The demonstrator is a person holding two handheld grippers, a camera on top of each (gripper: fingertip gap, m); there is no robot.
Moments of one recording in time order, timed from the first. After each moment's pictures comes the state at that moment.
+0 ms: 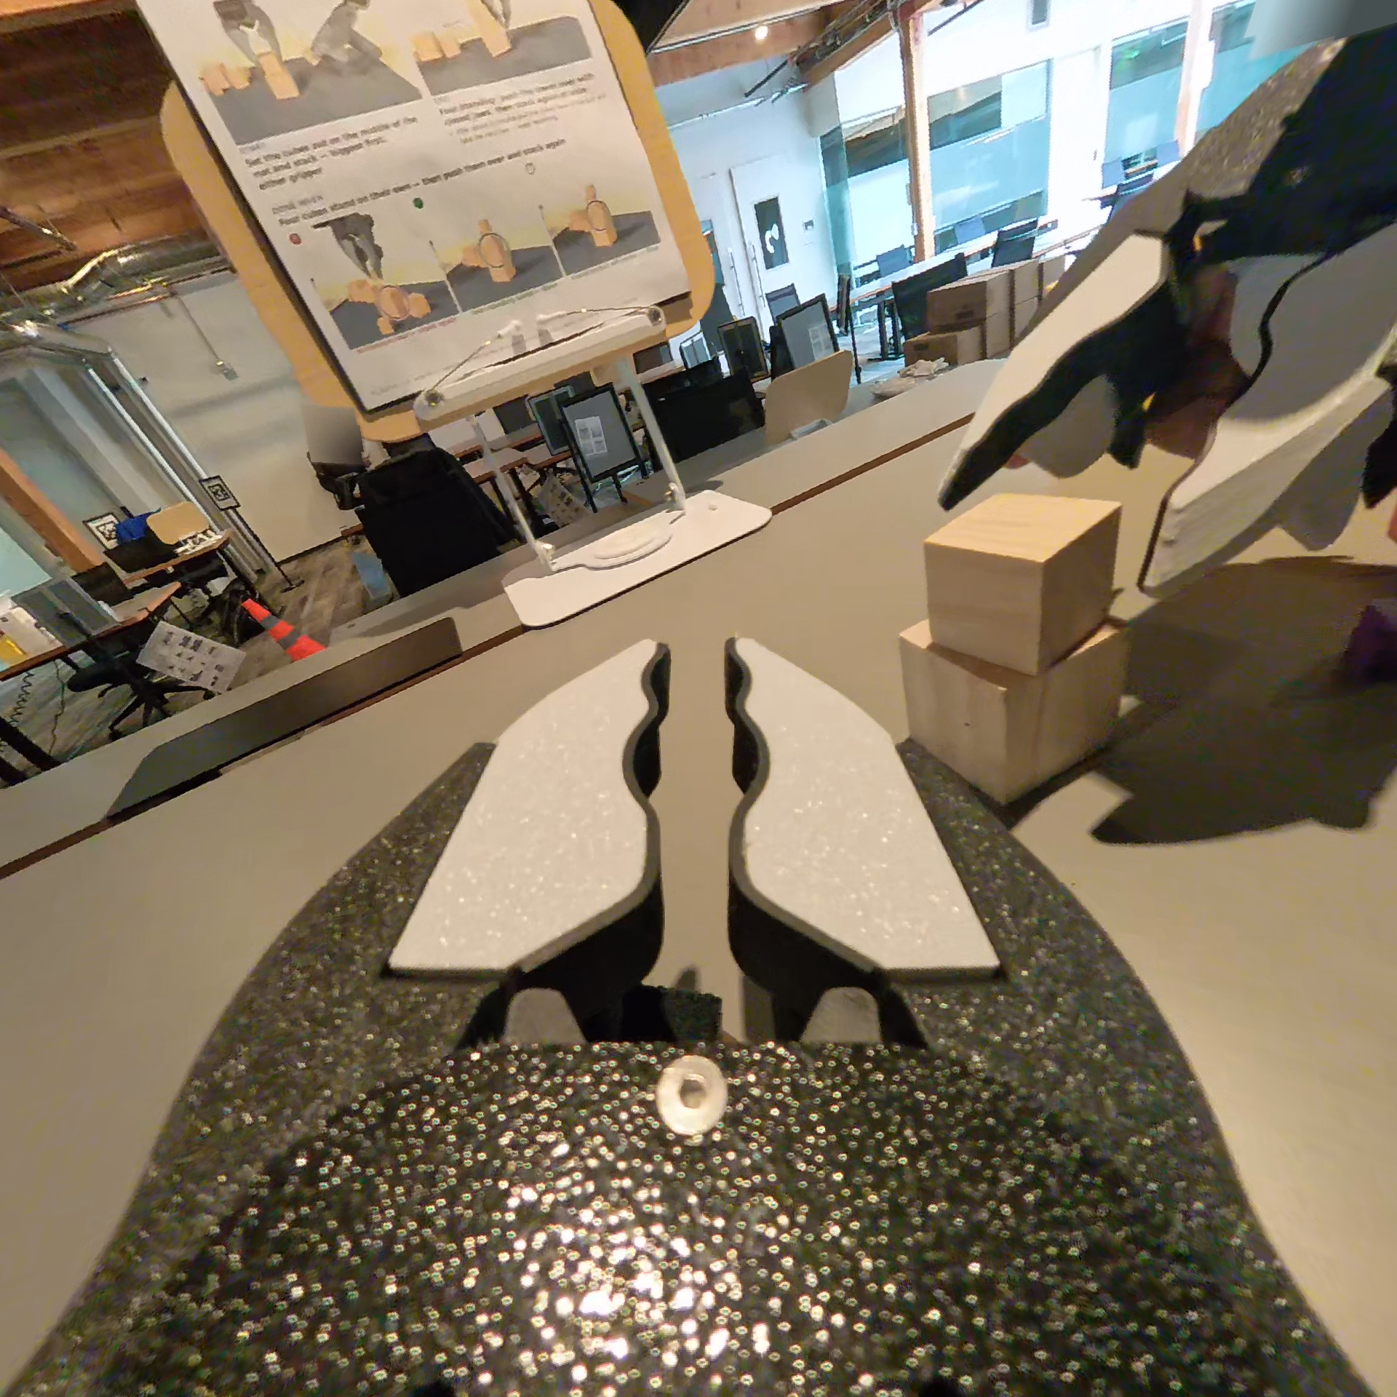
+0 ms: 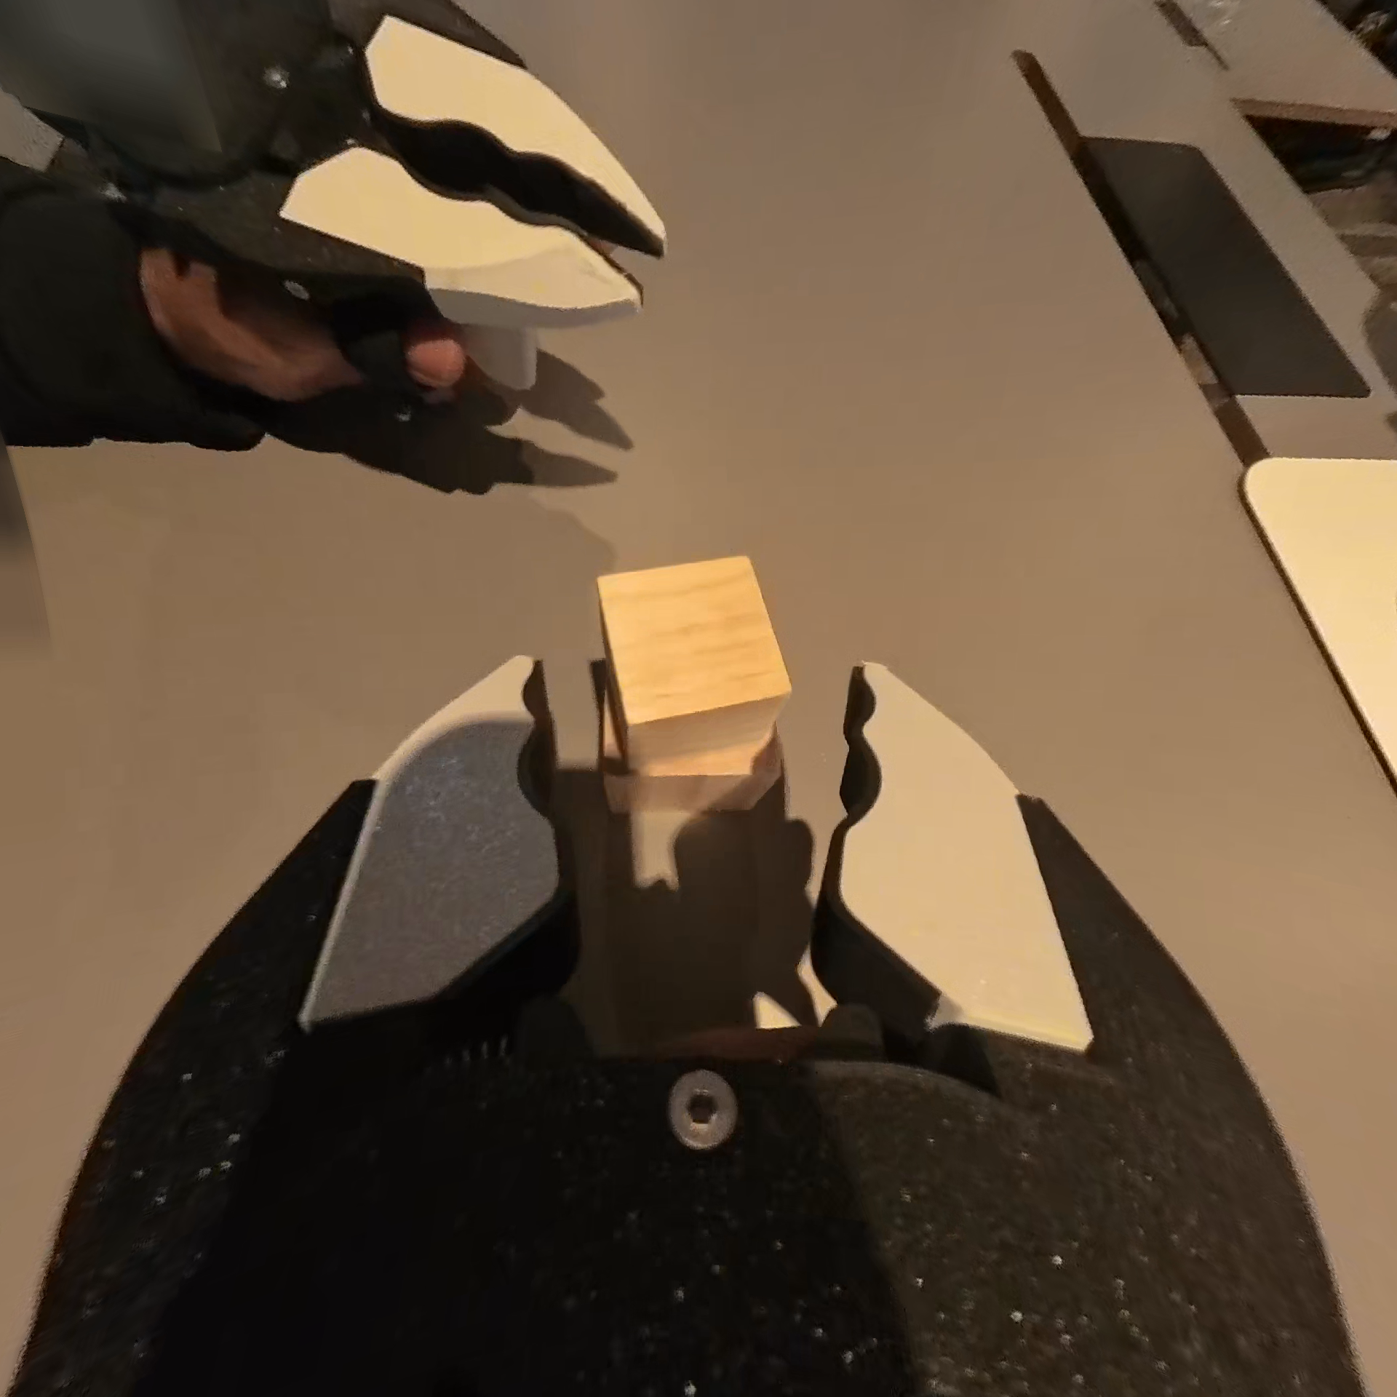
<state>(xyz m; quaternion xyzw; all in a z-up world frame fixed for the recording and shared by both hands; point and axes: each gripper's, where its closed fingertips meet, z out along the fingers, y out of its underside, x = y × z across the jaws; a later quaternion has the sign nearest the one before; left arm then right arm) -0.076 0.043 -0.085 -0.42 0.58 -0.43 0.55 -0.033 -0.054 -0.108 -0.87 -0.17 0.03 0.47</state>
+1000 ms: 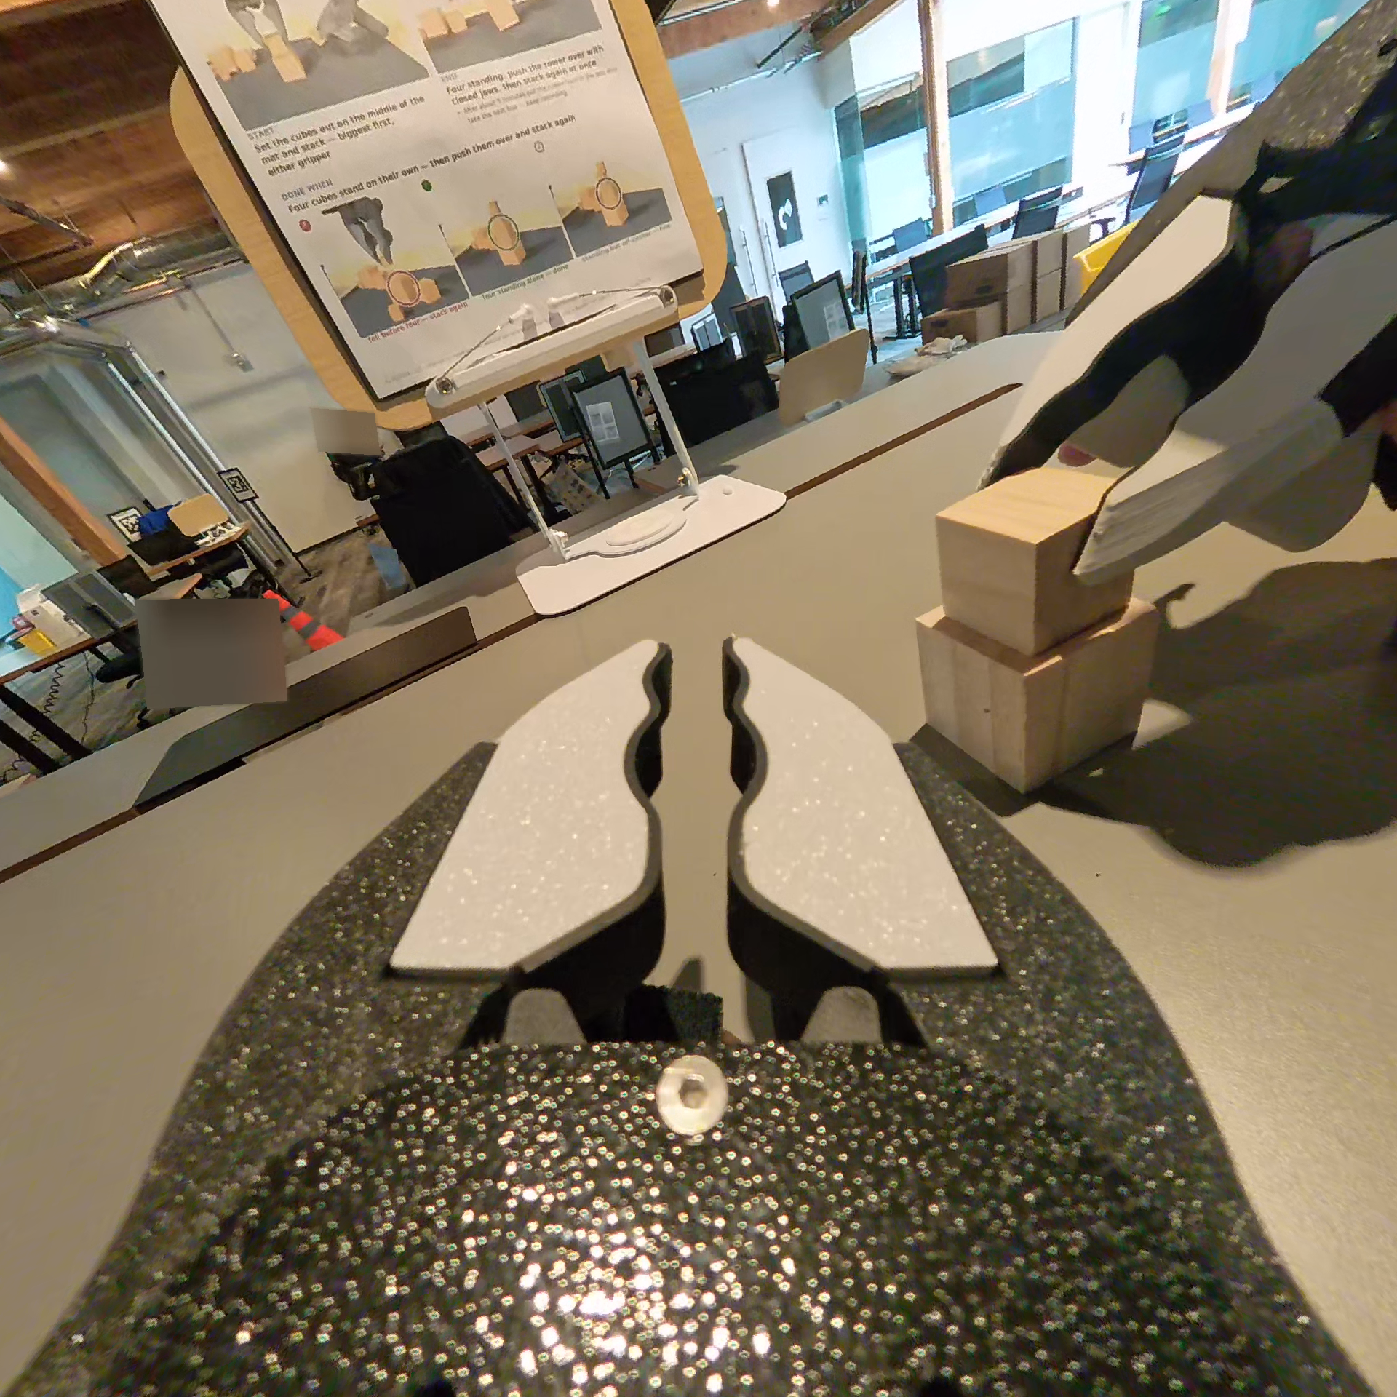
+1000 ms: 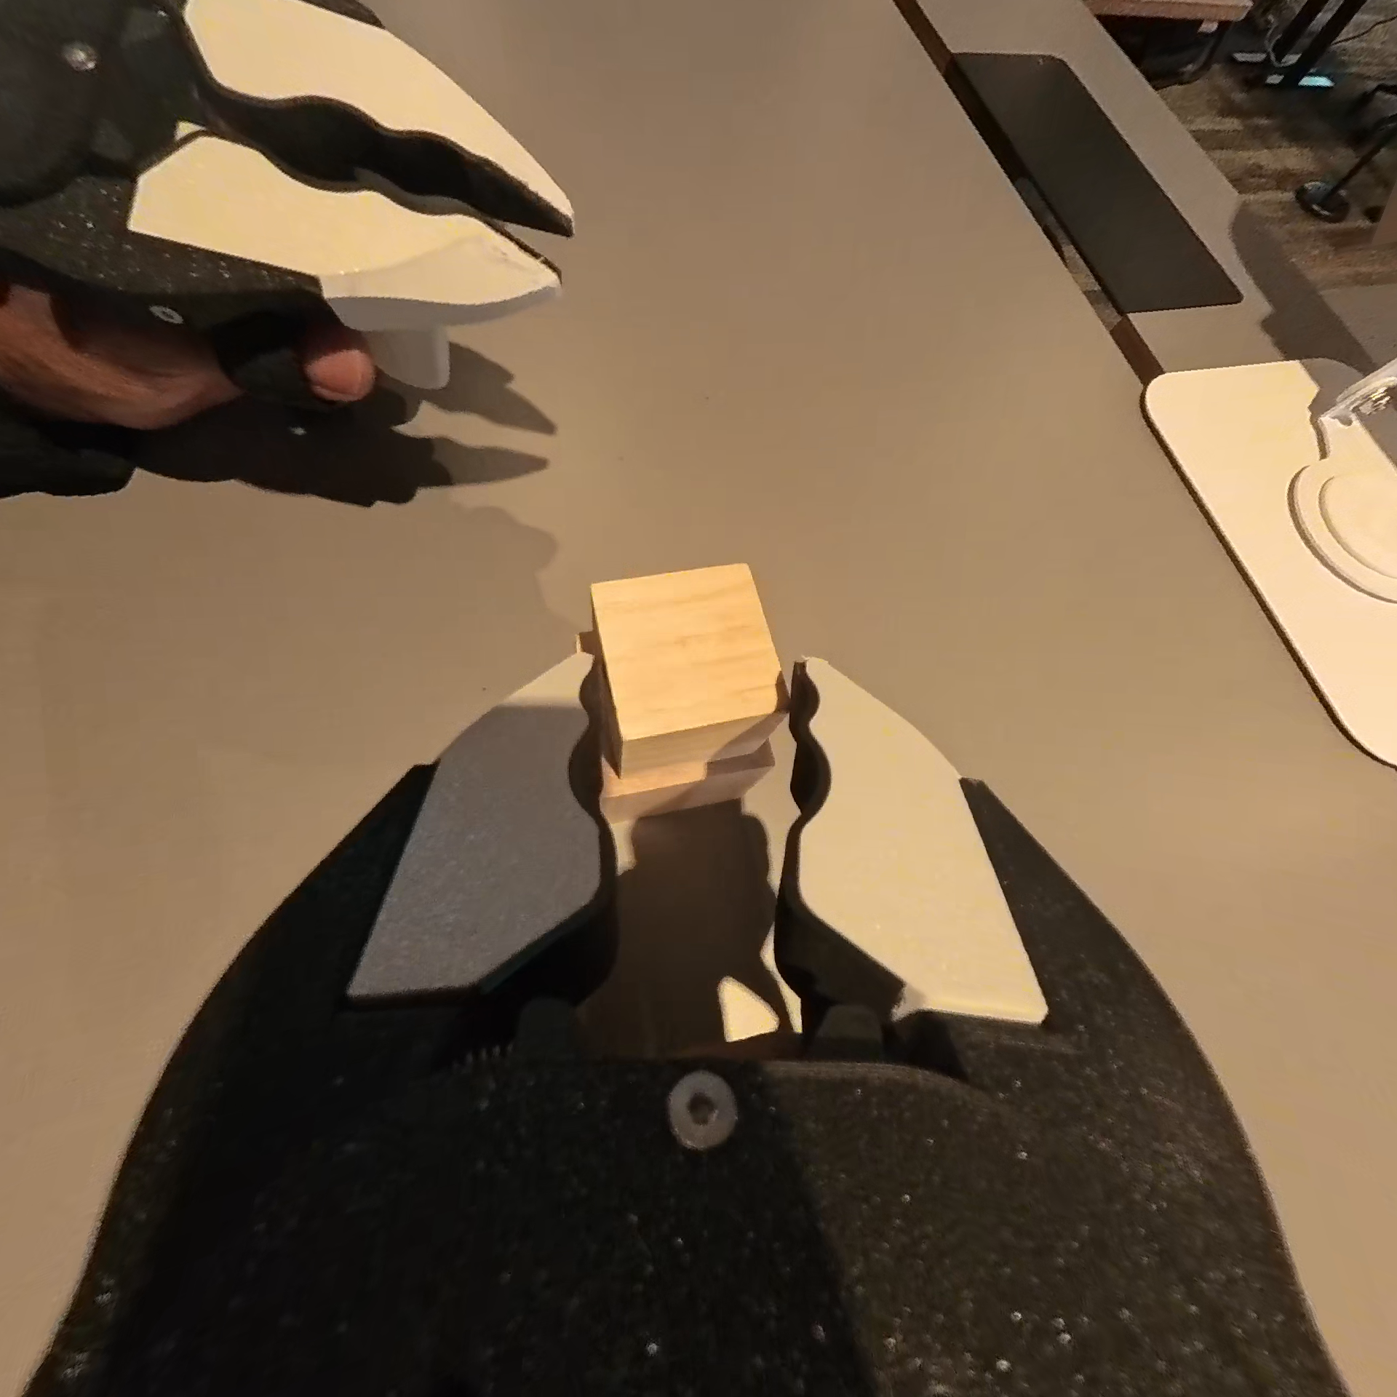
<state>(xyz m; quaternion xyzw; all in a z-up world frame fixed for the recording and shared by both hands) -0.075 0.047 -0.087 -0.43 0.59 -0.41 0.55 -0.028 -0.049 -0.111 -0.89 -0.09 -0.03 0.45</state>
